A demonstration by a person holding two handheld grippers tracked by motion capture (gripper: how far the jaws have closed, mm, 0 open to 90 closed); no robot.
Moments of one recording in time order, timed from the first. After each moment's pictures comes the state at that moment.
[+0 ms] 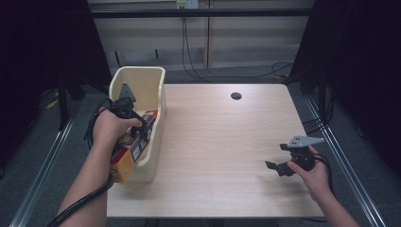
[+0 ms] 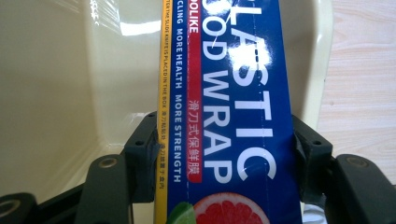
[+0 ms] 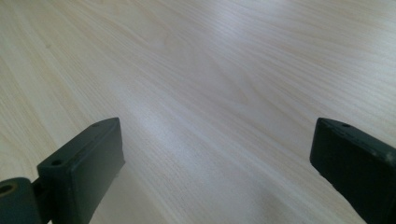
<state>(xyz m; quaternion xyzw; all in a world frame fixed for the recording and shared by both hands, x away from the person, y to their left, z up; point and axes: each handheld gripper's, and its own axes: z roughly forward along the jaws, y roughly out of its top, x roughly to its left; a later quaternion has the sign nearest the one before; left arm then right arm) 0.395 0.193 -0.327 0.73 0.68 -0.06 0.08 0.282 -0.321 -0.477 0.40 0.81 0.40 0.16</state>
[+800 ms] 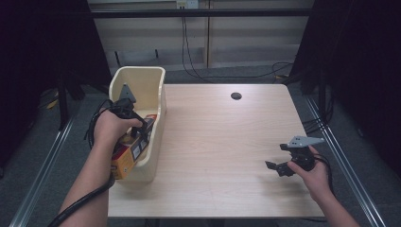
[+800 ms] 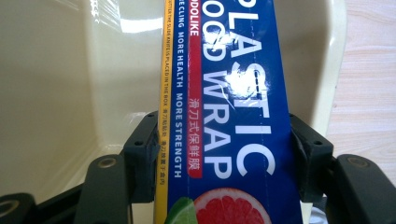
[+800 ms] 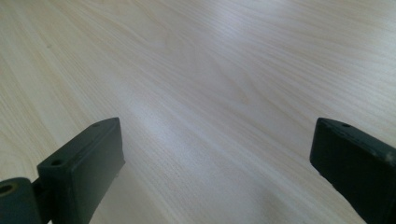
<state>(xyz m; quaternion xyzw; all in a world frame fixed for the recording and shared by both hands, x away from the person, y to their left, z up) 0.398 0.195 -0.332 0.73 0.68 -0.06 0.07 0.281 -0.322 -0.477 0.40 0.81 0.40 0.16</state>
